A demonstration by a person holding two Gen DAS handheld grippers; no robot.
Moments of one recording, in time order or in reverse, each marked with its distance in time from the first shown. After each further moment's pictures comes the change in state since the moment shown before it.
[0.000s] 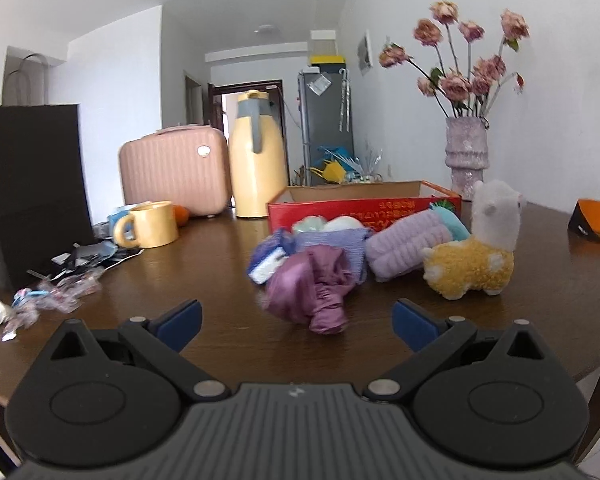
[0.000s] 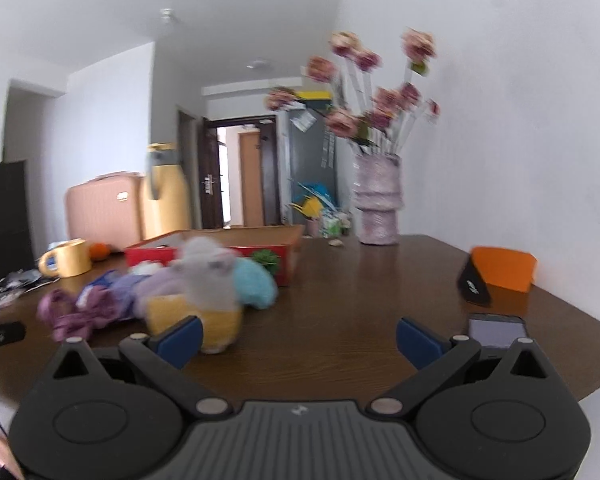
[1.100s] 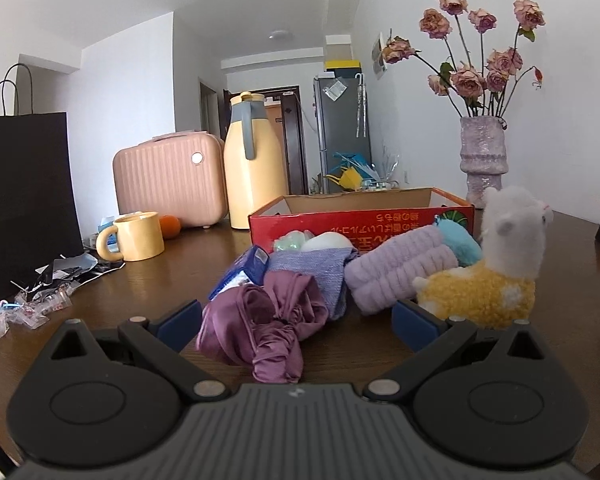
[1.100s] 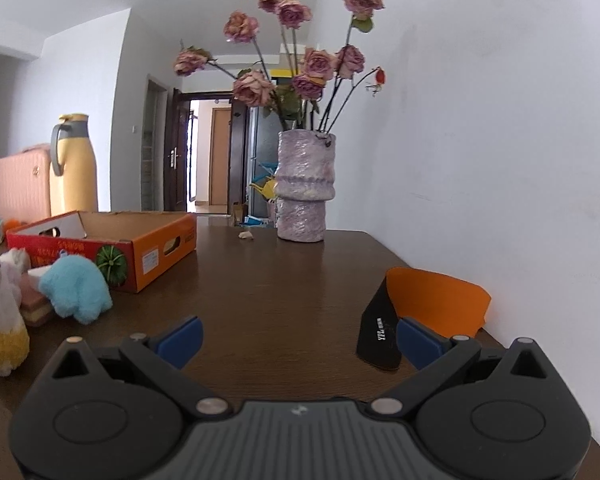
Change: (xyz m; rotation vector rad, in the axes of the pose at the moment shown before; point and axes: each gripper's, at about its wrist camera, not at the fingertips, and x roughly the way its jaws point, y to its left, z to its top) left arm 0.066 -0.060 0.013 0.007 -0.014 0.066; right arm 0.125 -0.137 0.033 -0.102 0.064 -0.091
